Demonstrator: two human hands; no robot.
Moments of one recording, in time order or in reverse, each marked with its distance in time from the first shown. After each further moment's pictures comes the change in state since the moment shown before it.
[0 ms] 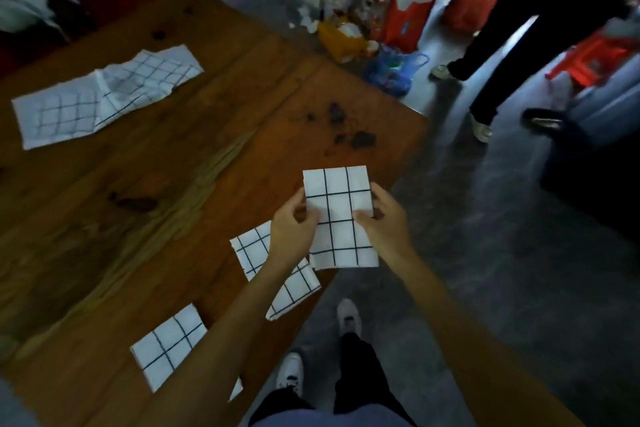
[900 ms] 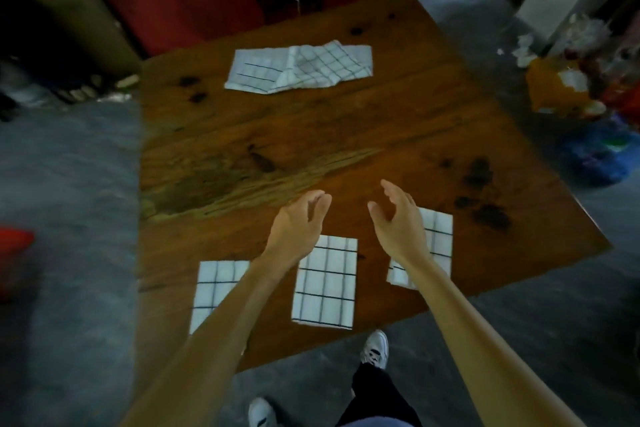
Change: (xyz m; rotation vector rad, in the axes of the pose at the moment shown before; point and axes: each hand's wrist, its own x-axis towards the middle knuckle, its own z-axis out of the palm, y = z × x) left_hand 0.004 0.016 -0.067 0.460 0.466 -0.214; right_hand 0.094 -0.062 0.076 -0.387 -0.534 -0.359
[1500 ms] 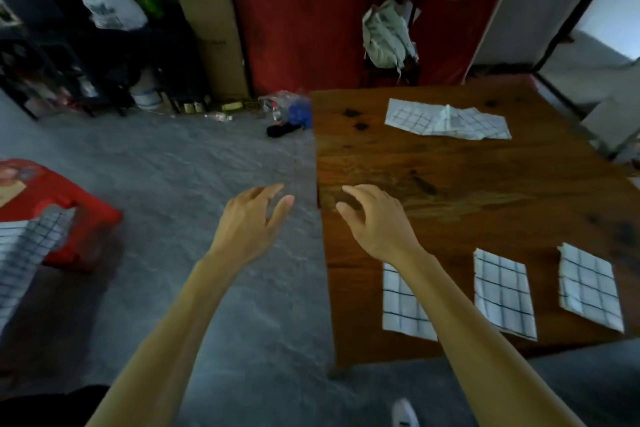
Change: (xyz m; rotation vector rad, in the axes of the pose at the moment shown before) left_hand -0.207 -0.292 -0.357 0.252 0.333 0.030; right_hand -0.184 -0.297 0.286 -0.445 -0.213 -0.594
